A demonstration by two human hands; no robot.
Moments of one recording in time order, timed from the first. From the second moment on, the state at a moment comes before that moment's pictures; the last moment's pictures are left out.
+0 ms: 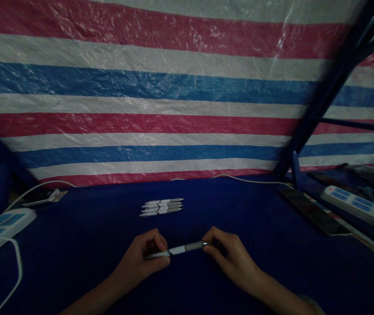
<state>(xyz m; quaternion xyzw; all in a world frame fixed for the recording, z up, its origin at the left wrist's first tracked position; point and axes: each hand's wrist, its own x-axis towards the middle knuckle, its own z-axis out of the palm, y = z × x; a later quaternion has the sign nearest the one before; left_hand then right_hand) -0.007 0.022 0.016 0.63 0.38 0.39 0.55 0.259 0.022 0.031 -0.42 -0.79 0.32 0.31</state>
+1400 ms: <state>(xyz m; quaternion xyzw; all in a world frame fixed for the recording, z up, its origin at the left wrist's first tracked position) -0.044 0.063 0.006 0.80 0.45 0.39 0.07 0.261 0.040 0.019 -0.43 -0.70 0.45 0.35</state>
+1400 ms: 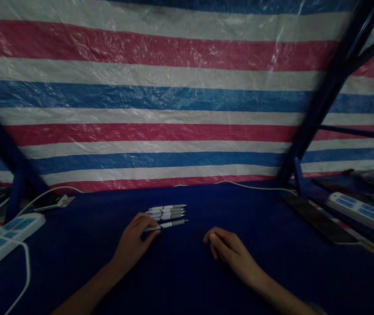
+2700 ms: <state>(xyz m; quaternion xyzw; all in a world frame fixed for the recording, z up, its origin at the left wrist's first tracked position) -0.006 0.110 0.004 0.86 0.48 0.19 -0.02 0.274 0.064 0.016 -0.46 -0.65 0.42 0.43</state>
